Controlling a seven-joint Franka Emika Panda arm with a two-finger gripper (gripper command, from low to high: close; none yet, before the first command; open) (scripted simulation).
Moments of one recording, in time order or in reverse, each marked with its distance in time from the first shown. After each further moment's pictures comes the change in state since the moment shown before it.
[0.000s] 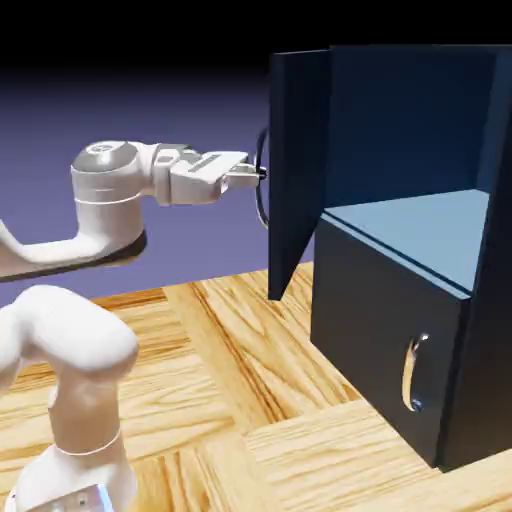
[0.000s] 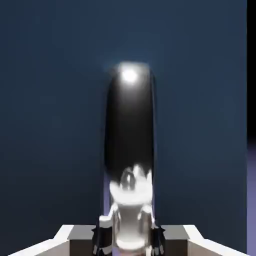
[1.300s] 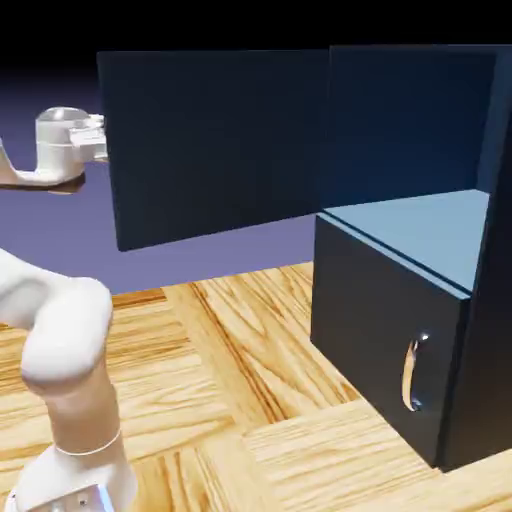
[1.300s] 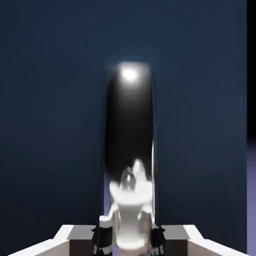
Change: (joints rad) arm -0.857 0.503 1.294 1.000 0.862 -1.028 0.115
